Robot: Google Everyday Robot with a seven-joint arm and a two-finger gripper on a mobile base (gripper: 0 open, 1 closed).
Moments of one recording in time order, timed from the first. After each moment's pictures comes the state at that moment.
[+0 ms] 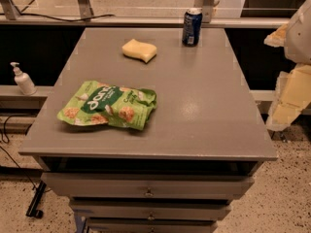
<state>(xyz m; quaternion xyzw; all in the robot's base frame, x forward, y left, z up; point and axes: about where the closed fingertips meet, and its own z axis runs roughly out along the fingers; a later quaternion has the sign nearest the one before) 0.438 -0.217 0.976 -0.60 0.78 -0.03 0.16</state>
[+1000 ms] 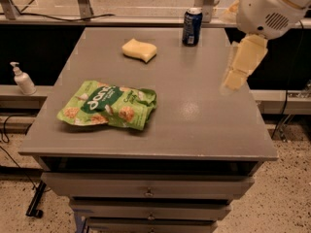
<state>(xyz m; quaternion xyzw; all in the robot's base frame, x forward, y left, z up) 0.504 -0.146 0.992 -0.64 0.73 0.02 0.23</state>
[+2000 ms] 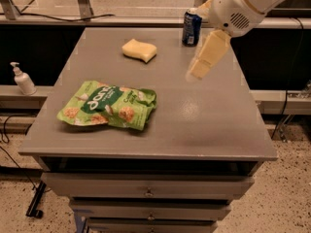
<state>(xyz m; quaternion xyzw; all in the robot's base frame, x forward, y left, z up) 0.552 -0.092 0.986 -0.62 0.72 0.07 0.31</state>
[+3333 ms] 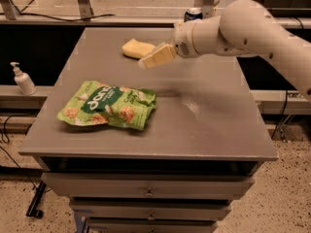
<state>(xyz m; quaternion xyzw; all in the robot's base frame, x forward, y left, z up) 0.695 -0.022 0.914 -0.43 0.73 0.18 0.51</state>
